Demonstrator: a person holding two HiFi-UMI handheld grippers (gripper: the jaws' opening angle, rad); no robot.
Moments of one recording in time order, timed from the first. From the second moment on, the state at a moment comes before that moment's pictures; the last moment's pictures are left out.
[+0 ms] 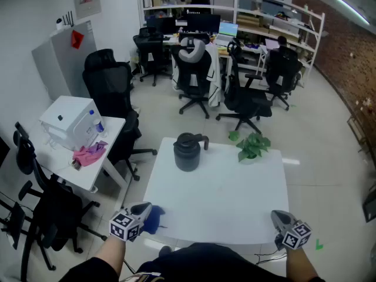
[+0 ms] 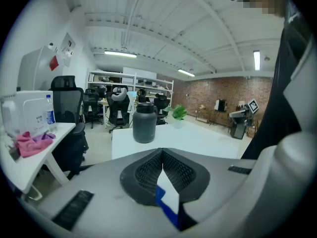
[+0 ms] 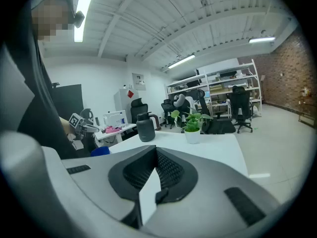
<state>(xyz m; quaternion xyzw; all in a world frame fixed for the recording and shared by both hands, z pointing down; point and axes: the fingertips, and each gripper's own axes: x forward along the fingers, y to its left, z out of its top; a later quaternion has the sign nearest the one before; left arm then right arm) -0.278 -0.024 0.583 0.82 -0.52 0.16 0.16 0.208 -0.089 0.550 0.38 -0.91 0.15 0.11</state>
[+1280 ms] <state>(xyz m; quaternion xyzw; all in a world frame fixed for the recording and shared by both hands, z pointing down) -0.275 -0.010 0.759 0.81 -0.21 0.55 0.10 0.199 -0.089 0.564 0.38 -0.90 0.16 0.14</state>
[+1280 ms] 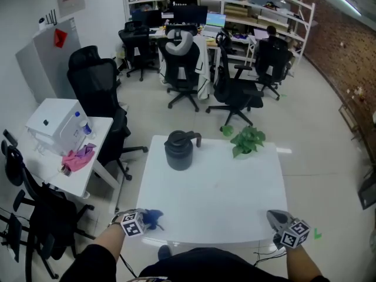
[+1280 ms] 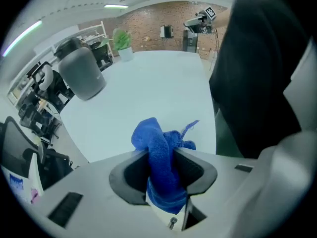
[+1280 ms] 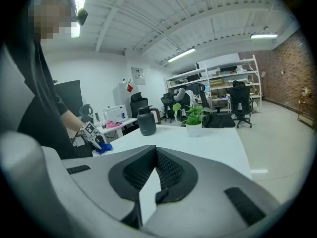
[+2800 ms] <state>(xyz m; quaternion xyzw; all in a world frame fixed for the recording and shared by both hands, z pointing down) 0.018 -0.258 0.761 0.84 -0.23 0.47 0.13 0.302 -0.311 0.605 0.46 -0.87 0.09 0.17</state>
